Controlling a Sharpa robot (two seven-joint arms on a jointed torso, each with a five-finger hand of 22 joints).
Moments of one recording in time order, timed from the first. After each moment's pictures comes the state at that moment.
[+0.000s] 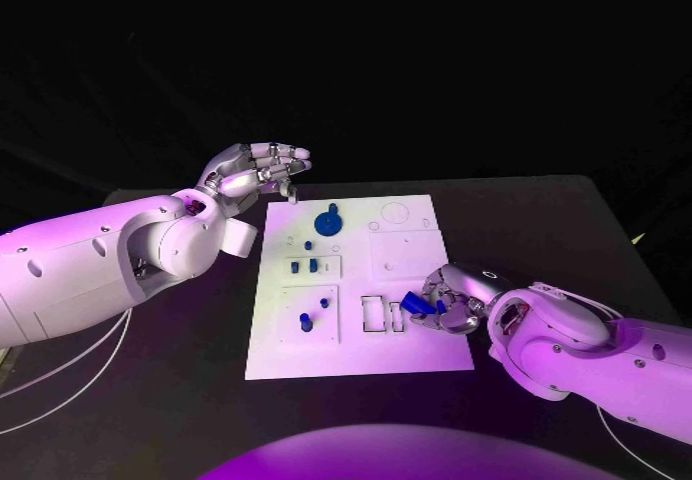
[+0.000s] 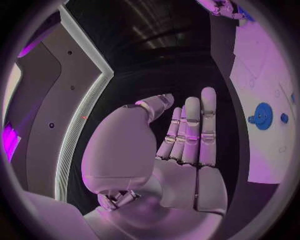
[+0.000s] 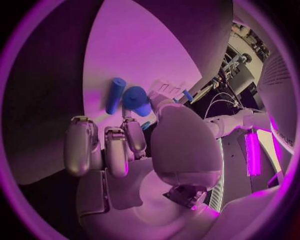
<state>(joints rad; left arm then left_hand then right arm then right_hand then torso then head) 1.17 -0.93 0.01 1.53 -0.10 -0.17 0.39 1.36 -0.19 0.58 0.02 0.22 0.74 0.19 0.40 0.32 0.77 0.16 0.54 0.17 1.03 0.07 1.16 0.45 0.18 1.03 0.15 0.89 0.60 1.04 -0.95 -0.14 1.83 -1.51 -0.37 -0.47 1.24 -0.16 0.34 0.25 0.18 0.91 0.10 0.41 0.63 1.38 0.01 1.32 1.30 1.47 -0.05 1.54 1.31 0.08 1.47 0.06 1.30 1.31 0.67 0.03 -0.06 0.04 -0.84</state>
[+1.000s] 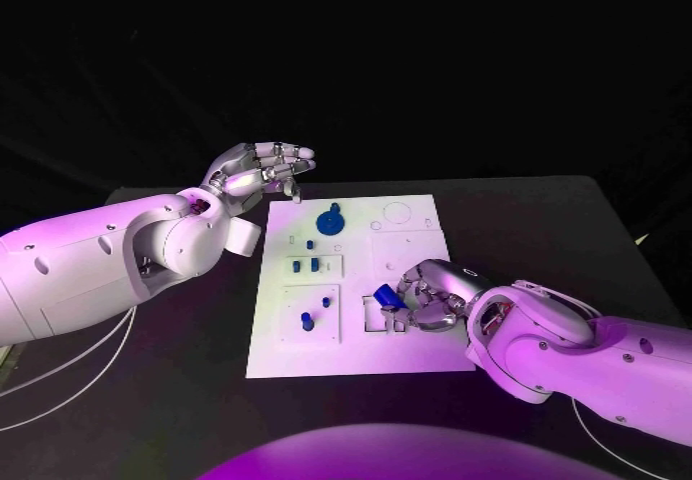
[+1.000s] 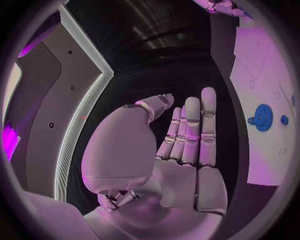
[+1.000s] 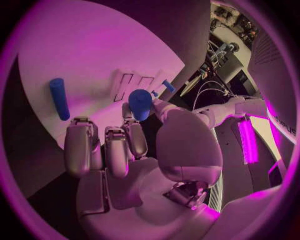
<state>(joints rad) 1.17 -0.92 0.01 1.52 -0.10 -0.16 0.39 1.36 -0.19 0.58 0.02 0.22 0.74 0.19 0.40 0.32 0.77 0.16 0.54 0.17 1.03 0.07 1.16 0.45 0.18 1.03 0.15 0.89 0.60 1.06 -0.89 -0.14 1.88 -1.41 -0.40 -0.46 1.08 -0.13 0.40 0.29 0.15 0.92 0.12 0.45 0.63 1.41 0.00 1.34 1.31 1.47 -0.06 1.54 1.31 0.06 1.47 0.05 1.32 1.31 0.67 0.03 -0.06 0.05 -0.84</state>
